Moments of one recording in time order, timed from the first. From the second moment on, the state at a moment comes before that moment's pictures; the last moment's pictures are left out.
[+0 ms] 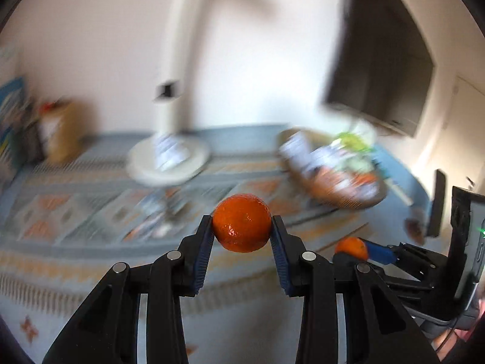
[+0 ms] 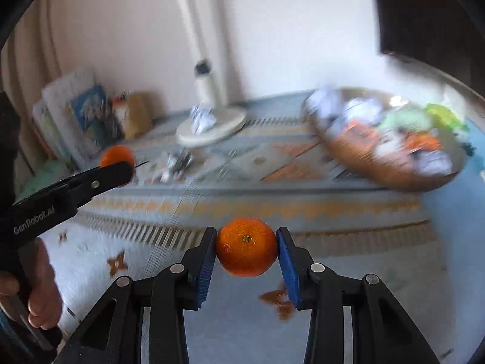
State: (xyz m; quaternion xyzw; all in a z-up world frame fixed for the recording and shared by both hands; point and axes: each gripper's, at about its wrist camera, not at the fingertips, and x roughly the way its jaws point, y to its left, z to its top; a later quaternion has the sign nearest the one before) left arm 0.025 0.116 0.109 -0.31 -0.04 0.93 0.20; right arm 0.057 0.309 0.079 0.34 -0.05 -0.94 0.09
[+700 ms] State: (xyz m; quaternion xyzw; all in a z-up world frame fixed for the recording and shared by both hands) left arm -0.051 0.234 0.104 -0.33 -0.08 0.89 0.30; right arm 0.015 0.445 0.103 0.30 -0.14 -0.94 -0.06
